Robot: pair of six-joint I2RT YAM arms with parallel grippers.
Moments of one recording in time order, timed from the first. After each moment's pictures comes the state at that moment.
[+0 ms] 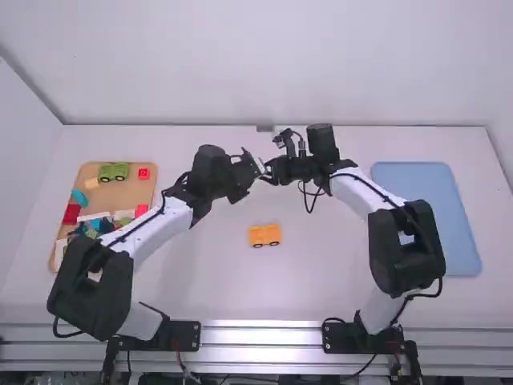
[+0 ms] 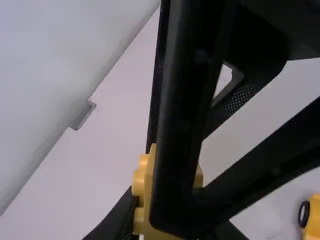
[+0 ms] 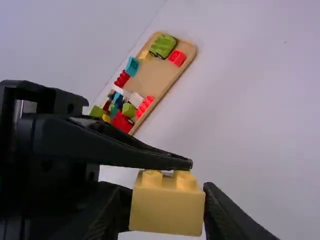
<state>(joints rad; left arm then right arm) -0.36 1.54 0.93 0.03 0.31 0.61 0.32 1.83 1.20 -0.09 -1.00 0.15</state>
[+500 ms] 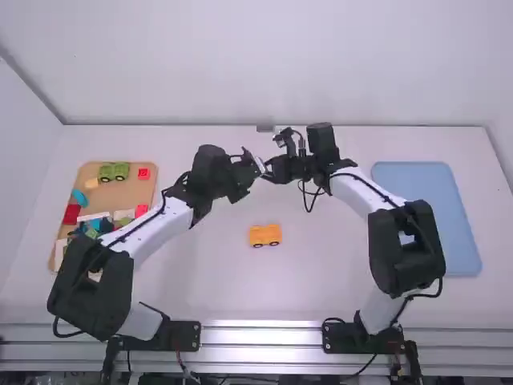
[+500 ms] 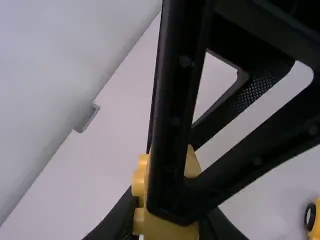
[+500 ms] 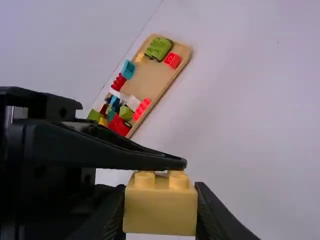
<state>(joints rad) -0.36 1.54 0.93 0.04 0.30 0.62 0.32 1.83 1.20 -0.09 -0.98 0.18</state>
